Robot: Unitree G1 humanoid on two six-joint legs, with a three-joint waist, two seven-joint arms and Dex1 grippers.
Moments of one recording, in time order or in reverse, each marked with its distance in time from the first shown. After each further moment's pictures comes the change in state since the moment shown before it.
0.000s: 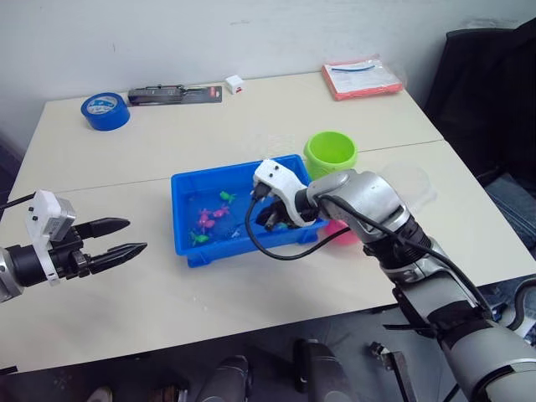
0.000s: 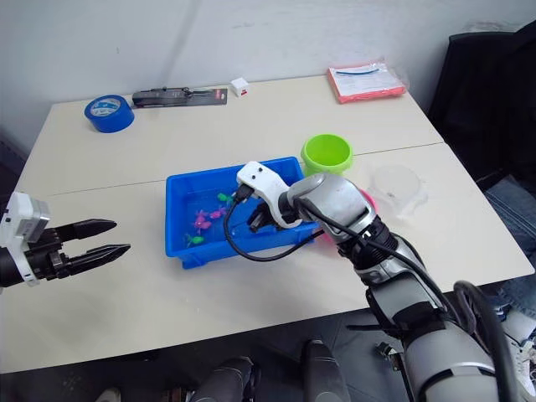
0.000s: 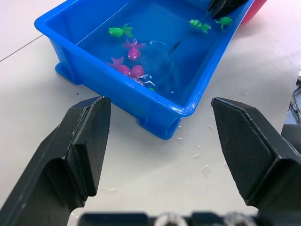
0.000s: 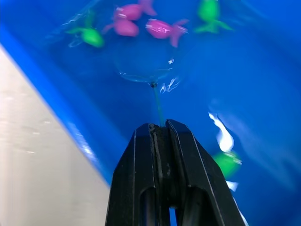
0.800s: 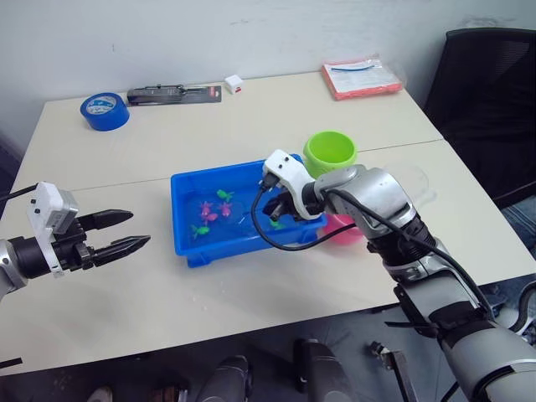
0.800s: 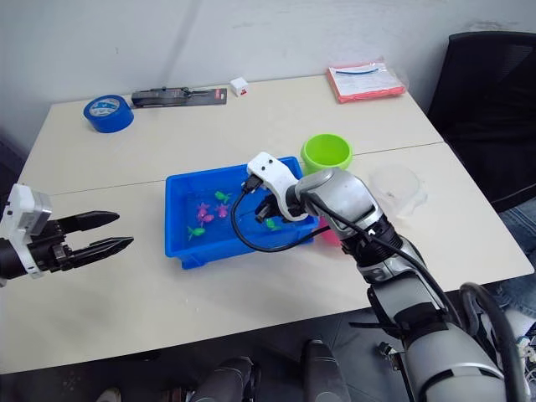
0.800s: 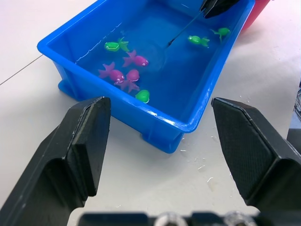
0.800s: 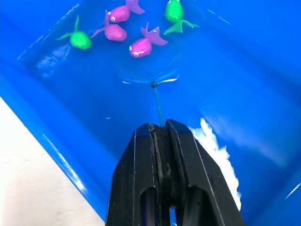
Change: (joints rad) left arm -0.048 0.000 -0.024 0.007 0.000 -0.020 0.007; right arm 0.005 0.018 -0.073 0.010 0.002 0.013 -0.021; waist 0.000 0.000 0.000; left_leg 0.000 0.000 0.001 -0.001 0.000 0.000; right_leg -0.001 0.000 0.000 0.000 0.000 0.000
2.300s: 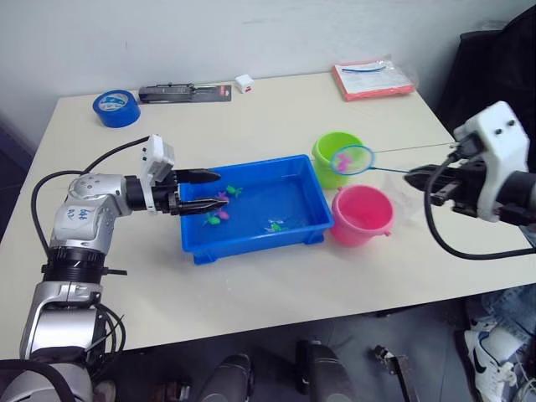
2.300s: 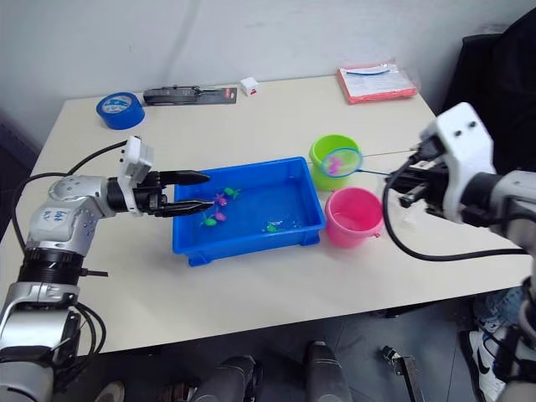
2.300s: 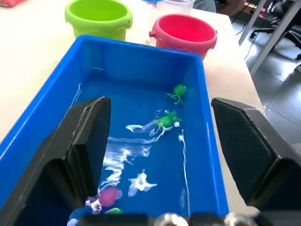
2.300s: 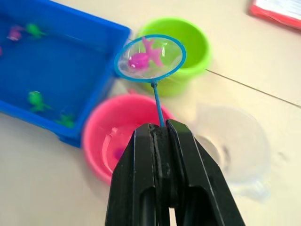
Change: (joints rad) left arm -0.789 -0.295 -0.538 0.668 0.226 -0.337 -0.259; right arm 0.527 -0.667 -0.842 -0.731 0.279 0.297 -0.015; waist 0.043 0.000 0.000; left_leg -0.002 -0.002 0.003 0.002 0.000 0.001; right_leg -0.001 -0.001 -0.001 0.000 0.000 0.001
